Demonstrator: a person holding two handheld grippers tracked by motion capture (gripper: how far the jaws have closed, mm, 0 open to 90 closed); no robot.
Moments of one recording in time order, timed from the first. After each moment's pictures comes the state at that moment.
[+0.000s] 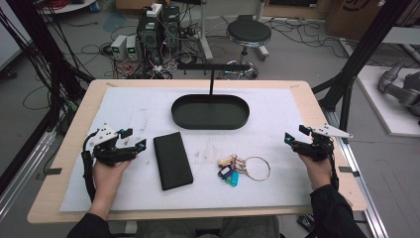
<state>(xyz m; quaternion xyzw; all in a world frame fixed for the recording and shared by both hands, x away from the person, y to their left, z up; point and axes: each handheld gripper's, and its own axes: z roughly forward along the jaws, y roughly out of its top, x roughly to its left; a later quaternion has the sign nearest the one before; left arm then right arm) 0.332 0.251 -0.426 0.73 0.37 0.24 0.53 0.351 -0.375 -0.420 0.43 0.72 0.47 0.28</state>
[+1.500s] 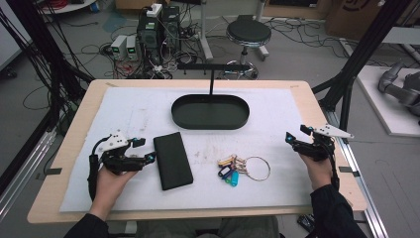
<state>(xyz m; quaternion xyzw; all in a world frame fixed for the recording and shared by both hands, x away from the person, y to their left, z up) 0.318 0.228 -0.427 0.77 0.32 0.17 0.52 0.351 -0.377 -0.419 0.44 0.71 0.47 0.28</state>
